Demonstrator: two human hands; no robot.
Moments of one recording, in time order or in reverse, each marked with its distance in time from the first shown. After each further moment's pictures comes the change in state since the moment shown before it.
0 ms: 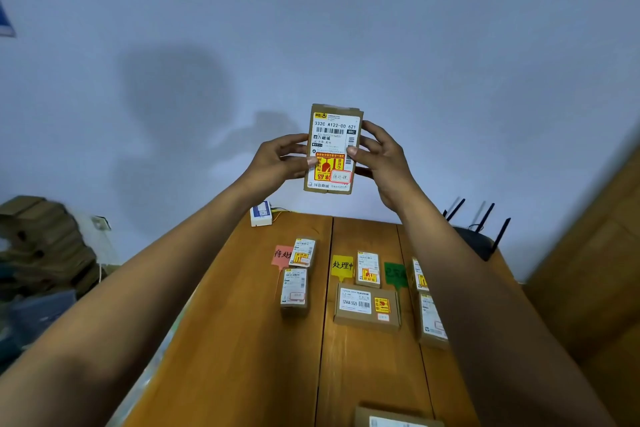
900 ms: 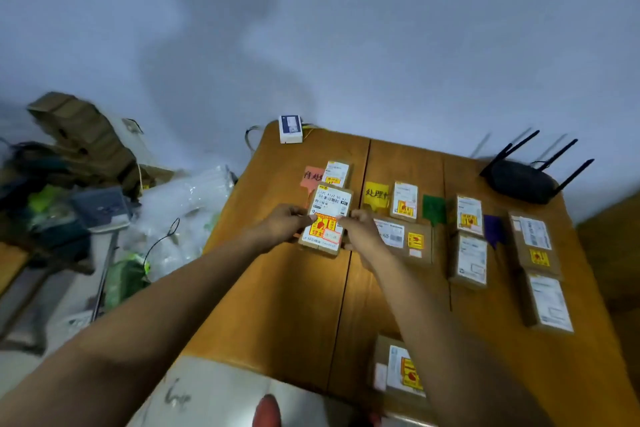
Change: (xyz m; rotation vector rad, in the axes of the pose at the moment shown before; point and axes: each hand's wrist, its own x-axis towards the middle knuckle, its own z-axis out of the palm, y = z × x) left_hand -0.117 -0.216 0.024 -0.010 -0.169 -0.838; right_hand -0.094 0.235 0.089 -0.066 -0.038 0.866
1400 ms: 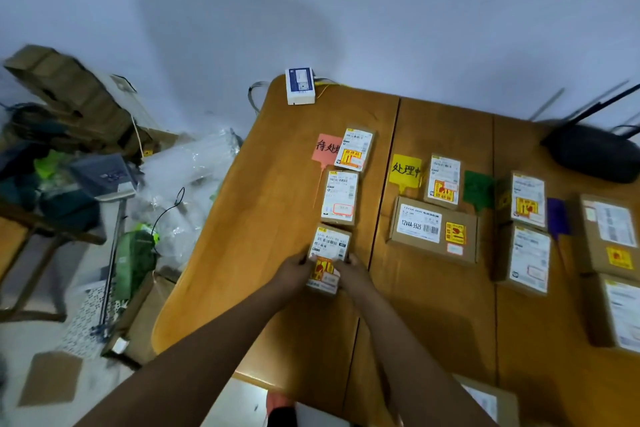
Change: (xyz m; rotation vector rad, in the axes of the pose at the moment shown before) left_hand 0.073 -0.159 0.050 -0.205 0.082 -0.260; right_hand 0.093 0.145 0.053 0.060 -0.101 0.299
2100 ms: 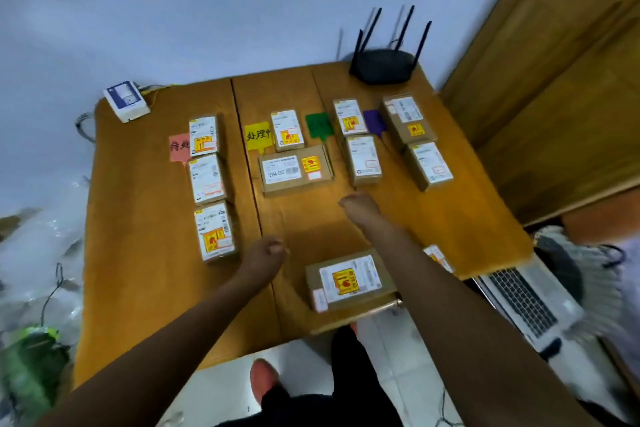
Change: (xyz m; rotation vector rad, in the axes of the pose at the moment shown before) left_hand -0.094 0.005 0.131 0.610 -0.187 0.326; right_hand -0.151 0.014 -0.211 -0.169 0.520 0.005
